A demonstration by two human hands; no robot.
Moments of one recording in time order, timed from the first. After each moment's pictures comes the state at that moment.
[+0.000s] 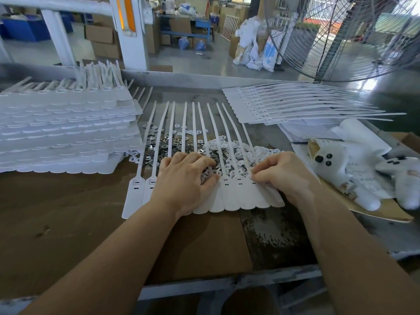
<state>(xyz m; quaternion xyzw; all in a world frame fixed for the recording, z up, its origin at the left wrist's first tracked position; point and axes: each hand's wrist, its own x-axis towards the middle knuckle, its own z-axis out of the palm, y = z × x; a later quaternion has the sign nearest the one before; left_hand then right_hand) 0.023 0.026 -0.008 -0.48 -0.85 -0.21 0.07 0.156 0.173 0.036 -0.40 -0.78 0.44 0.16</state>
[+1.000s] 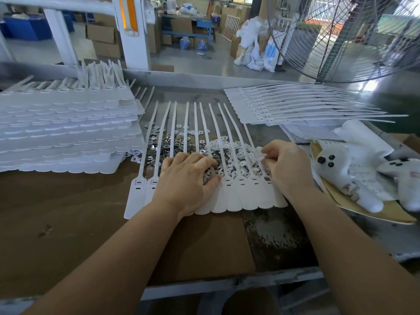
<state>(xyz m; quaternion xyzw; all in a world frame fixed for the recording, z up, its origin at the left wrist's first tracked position) 0.022 0.026 -0.008 -0.48 -0.84 -0.22 0.07 0.147 0.187 0.023 -0.35 -0.88 0.16 0.29</state>
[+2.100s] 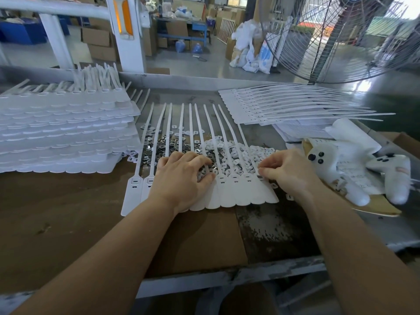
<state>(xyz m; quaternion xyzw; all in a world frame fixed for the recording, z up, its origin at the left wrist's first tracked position) 0.024 0.027 -0.004 -0.48 -0.85 -0.21 0.05 0.173 0.180 0.038 -0.38 -0.84 0.34 0.19</state>
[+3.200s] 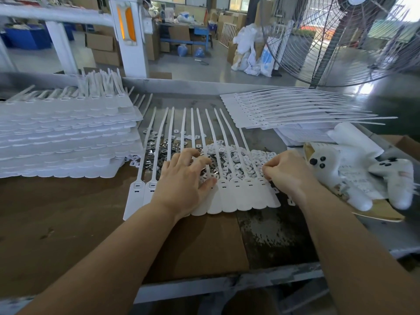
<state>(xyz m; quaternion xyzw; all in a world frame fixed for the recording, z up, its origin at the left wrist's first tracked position) 0.024 0.025 -0.008 -0.48 -0.84 -0.25 0.07 0.162 0.180 0.042 -0.44 -0.84 0.26 0.15</state>
